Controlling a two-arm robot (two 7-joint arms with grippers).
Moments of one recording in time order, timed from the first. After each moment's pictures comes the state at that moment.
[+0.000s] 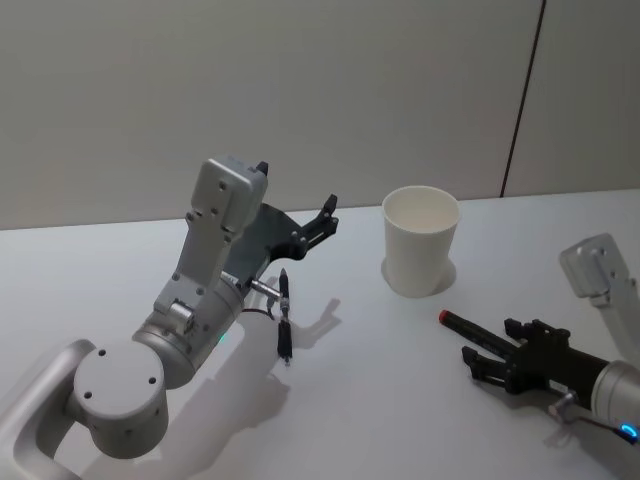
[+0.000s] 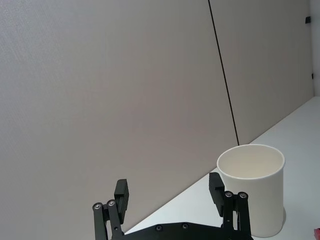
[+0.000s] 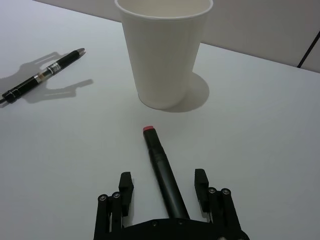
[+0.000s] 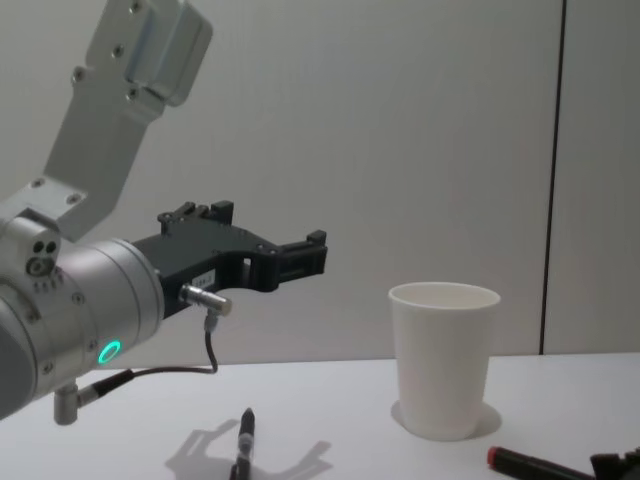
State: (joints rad) left arm -0.24 0.38 0.45 -1.63 -0.20 0.01 -0.01; right arm 0.04 0.41 -0.25 -1.67 0.22 0.47 0.39
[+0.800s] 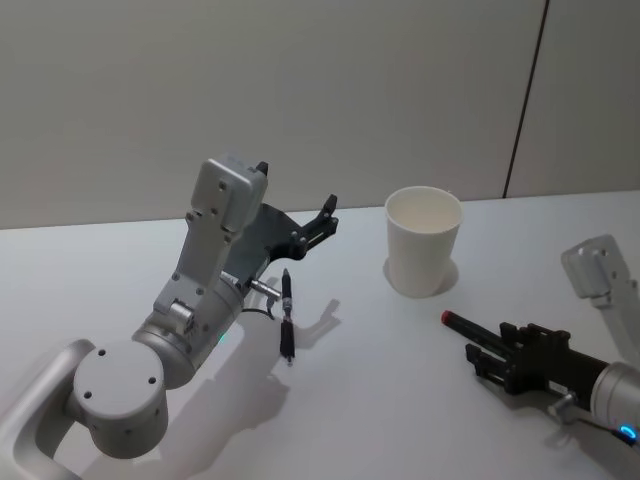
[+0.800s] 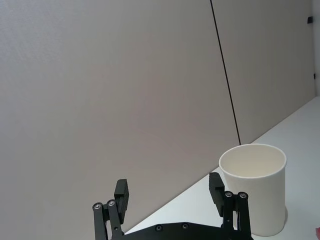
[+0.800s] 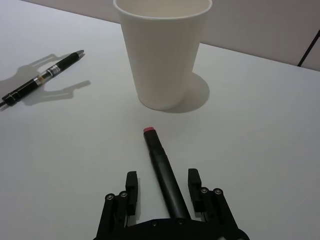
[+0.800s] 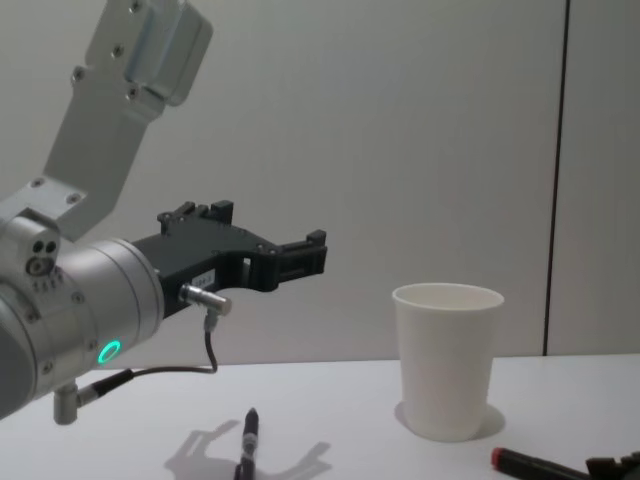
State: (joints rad) left arm -0.24 0.38 0.45 -1.63 -0.20 0.01 -0.01; right arm 0.03 0.41 -0.24 -1.67 0.24 0.47 0.38
